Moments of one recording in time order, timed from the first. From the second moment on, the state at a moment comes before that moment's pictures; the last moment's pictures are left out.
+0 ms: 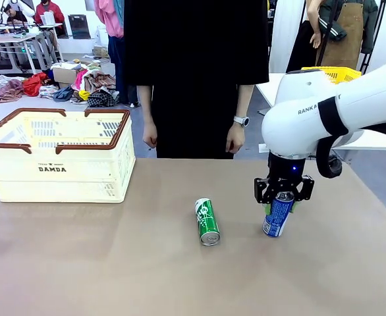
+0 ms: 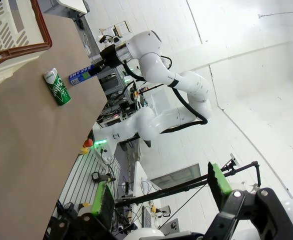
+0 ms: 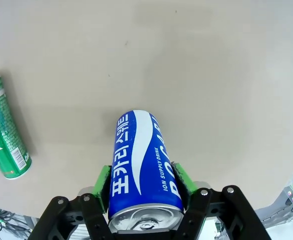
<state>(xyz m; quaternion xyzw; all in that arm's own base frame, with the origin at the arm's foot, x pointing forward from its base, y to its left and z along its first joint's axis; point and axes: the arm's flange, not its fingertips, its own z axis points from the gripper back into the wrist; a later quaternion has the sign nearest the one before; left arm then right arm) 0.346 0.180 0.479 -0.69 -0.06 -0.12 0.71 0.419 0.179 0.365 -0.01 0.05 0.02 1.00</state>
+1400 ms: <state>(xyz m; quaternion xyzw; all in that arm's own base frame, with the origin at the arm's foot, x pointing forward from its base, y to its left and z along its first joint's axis) 0.346 0.180 0.479 -0.69 -0.06 -0.12 0.71 0.389 0.181 0.534 -0.06 0.01 0.06 1.00</state>
